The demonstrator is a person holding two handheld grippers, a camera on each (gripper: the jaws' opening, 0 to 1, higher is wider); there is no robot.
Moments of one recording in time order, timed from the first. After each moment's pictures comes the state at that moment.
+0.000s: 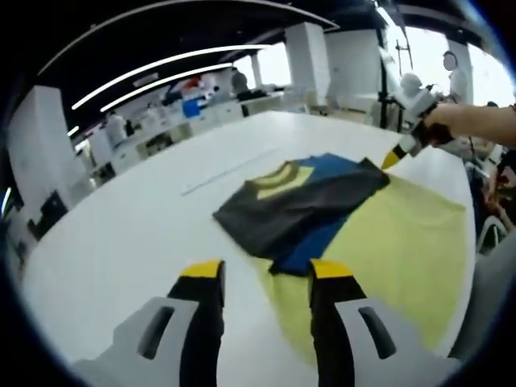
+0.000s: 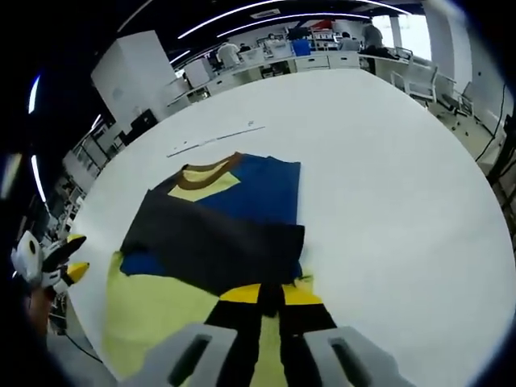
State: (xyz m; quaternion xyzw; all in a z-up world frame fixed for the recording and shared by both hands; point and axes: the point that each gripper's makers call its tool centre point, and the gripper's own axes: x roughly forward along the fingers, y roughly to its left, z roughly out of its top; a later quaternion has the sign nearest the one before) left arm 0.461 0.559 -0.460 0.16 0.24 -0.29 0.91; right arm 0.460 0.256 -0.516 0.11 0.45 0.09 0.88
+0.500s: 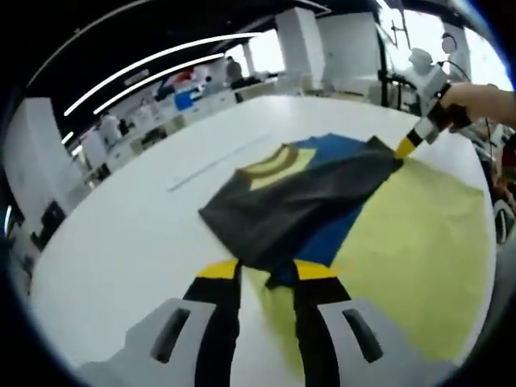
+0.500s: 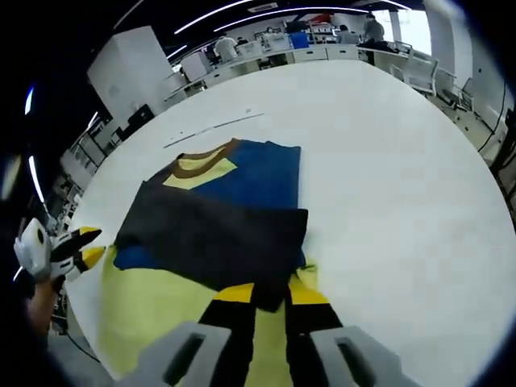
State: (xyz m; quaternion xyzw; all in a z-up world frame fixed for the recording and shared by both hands) left arm 0.486 0.537 -0.497 0.21 0.27 -0.29 0.90; right arm 0.456 0.259 -0.533 0.11 0.46 0.08 0.88
